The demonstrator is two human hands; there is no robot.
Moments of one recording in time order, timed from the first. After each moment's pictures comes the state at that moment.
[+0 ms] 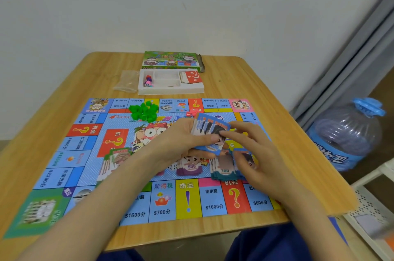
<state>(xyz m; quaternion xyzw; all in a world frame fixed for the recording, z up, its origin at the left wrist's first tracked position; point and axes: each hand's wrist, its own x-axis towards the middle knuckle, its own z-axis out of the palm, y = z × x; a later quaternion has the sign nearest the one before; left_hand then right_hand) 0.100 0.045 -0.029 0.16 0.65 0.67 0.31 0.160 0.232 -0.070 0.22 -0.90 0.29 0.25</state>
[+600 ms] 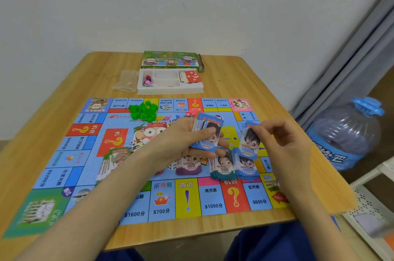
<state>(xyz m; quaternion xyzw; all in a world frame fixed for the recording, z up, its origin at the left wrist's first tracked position) 0.102 0.043 -0.025 0.14 0.61 0.70 0.34 0.165 0.236 -0.056 0.01 -0.77 0.53 0.35</state>
